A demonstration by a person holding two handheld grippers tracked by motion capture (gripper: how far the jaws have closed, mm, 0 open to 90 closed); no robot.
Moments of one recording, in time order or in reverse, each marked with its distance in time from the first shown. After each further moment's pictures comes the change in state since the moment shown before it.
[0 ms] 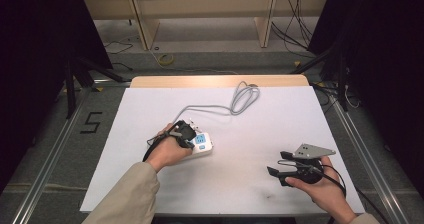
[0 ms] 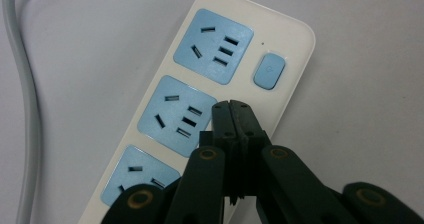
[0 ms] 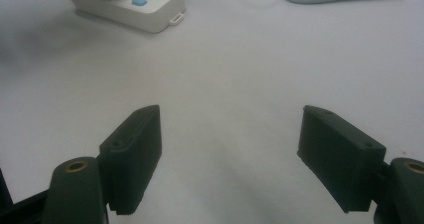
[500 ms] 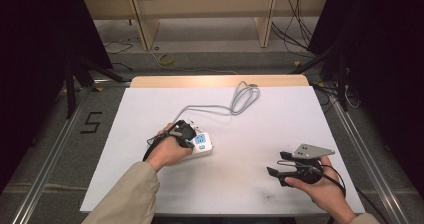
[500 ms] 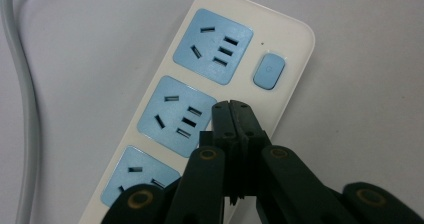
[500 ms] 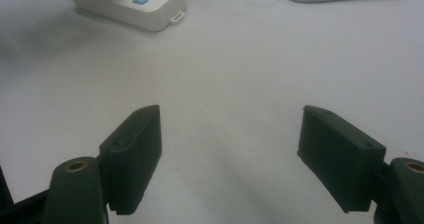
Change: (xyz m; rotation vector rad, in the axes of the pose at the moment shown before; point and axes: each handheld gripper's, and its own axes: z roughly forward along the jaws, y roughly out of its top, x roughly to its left) left arm 0.001 0.001 0.000 0.010 -0.008 0.007; right arm 0.000 0.000 0.001 0.004 0.002 -0.001
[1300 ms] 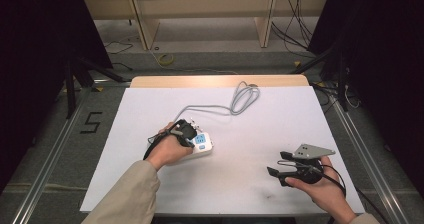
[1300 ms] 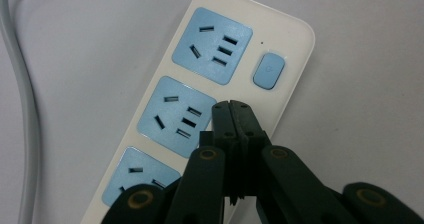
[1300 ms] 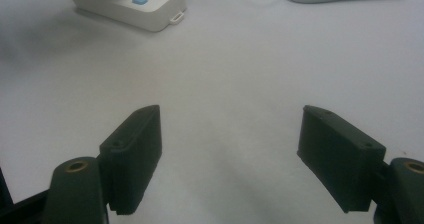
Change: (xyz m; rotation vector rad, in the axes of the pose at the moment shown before) left arm 0.001 0.003 0.000 0.024 -0.007 0.004; right arm 0.000 0.000 -0.001 -0.003 -0.001 0.000
